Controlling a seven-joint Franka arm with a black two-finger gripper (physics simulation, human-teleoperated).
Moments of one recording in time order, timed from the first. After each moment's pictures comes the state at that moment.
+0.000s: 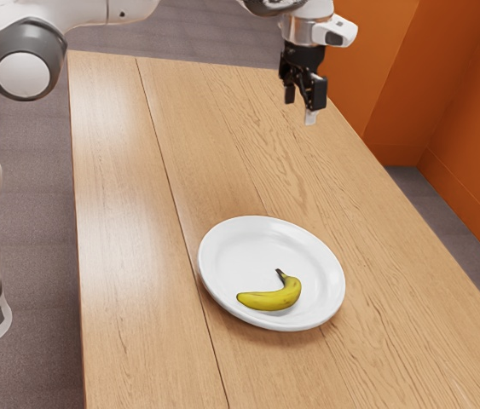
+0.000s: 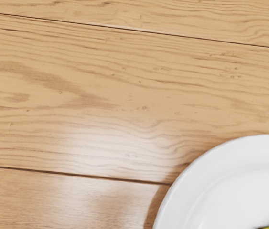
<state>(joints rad) -0.15 0.07 0.23 -1.37 -0.08 1.65 -0.02</state>
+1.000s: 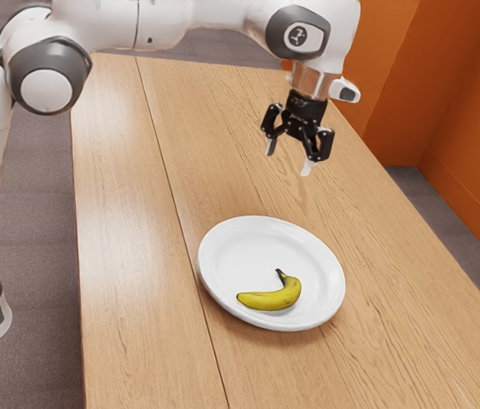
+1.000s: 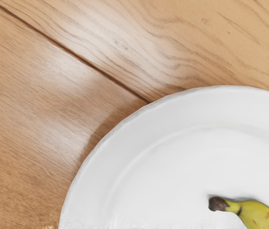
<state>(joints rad) -0.16 0.19 0.22 -1.37 -0.18 1.49 -0.50</state>
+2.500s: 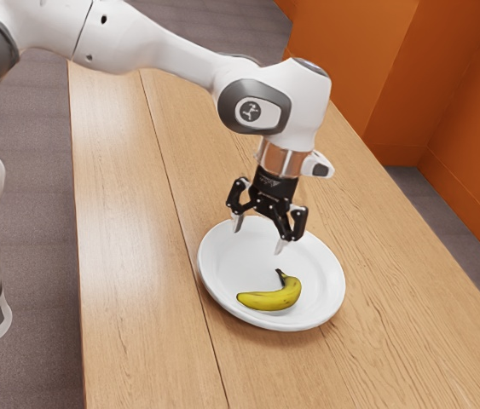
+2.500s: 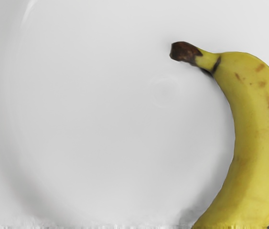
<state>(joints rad) -0.21 -0.07 -0.01 -1.91 -0.19 1.80 -0.88</state>
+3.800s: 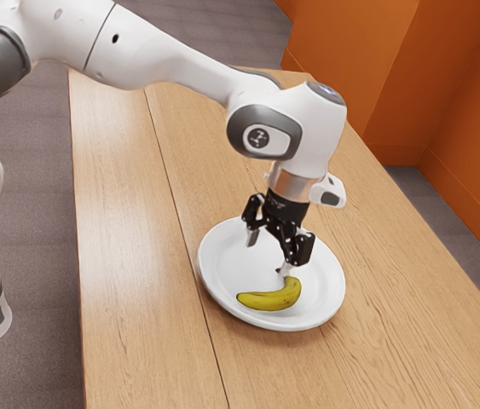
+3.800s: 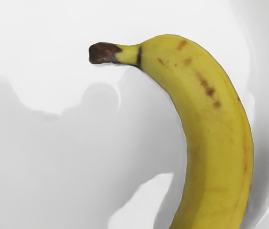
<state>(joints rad) -0.17 0.00 -0.14 -1.87 -0.11 1.84 -0.72</state>
